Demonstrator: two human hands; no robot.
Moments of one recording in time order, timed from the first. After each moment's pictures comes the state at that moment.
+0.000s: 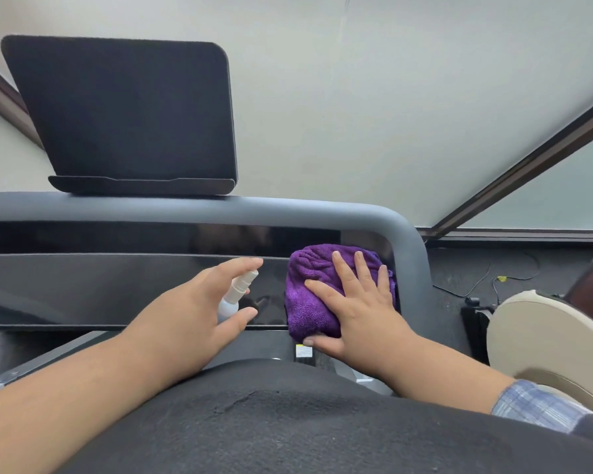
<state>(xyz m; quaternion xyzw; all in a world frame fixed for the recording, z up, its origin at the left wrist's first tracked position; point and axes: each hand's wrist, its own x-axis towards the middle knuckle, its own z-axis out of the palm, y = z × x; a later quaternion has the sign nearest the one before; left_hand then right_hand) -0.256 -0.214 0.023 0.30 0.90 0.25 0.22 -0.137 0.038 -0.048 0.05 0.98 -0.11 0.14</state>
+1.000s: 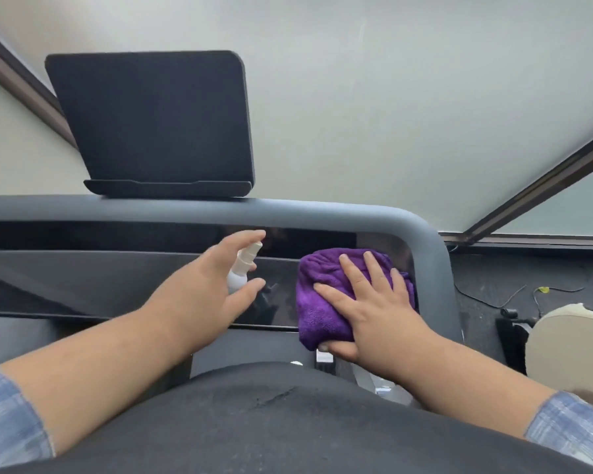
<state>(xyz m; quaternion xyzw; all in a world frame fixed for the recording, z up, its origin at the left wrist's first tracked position) -0.276 -0.199 0.018 0.27 0.91 0.27 0.17 -0.142 0.049 -0.052 0.01 0.99 -0.07 0.15</state>
